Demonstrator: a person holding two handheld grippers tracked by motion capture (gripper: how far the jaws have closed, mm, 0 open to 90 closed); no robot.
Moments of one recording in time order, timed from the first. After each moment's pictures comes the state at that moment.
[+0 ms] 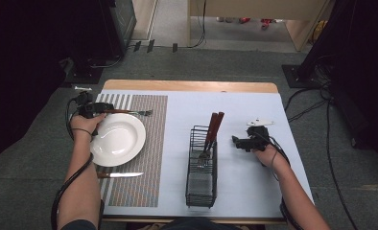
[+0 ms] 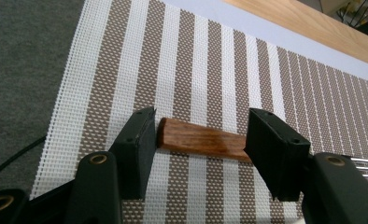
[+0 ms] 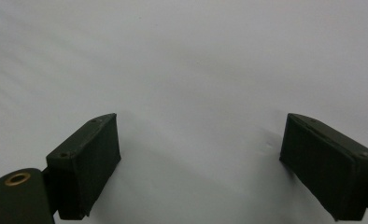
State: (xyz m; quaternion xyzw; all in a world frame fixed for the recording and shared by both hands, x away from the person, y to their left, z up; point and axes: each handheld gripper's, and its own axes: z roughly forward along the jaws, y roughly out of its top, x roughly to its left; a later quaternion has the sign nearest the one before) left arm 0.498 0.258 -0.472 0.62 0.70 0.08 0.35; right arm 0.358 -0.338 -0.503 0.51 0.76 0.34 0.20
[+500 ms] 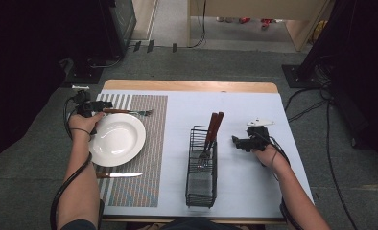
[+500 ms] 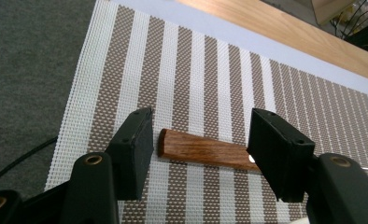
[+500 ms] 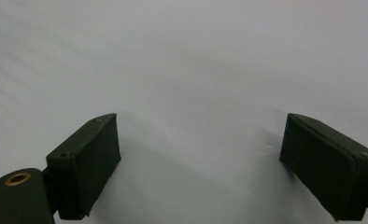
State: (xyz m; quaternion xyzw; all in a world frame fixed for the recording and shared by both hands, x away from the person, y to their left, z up) left arm 0.497 0.261 -0.464 0.62 0.69 0.10 0.37; right arm 0.358 -0.338 -0.503 0.51 0.76 0.34 0.20
